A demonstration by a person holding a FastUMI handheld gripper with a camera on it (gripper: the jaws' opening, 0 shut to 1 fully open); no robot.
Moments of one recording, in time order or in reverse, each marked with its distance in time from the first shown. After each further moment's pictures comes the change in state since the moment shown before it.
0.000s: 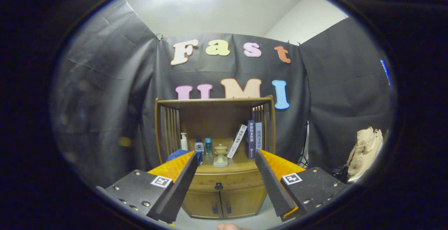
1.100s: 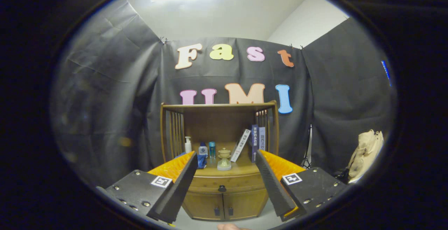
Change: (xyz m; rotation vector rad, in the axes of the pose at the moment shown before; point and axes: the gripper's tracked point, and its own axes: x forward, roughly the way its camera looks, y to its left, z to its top) arm -0.007 0.013 0.008 -0.008 -0.030 0.034
